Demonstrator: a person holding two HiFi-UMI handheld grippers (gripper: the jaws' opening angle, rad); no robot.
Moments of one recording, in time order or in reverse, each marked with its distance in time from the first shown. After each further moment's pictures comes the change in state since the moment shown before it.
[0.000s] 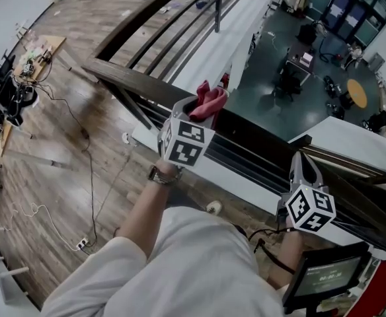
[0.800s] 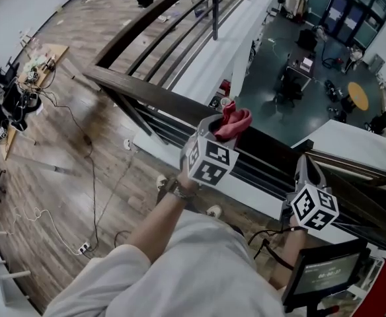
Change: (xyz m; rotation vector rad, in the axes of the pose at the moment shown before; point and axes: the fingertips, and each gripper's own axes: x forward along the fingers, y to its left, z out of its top) left arm 0.010 -0.107 0.008 0.055 -0.016 -0.101; right arm -0.016 -0.052 -0.008 0.054 -0.024 -0.043
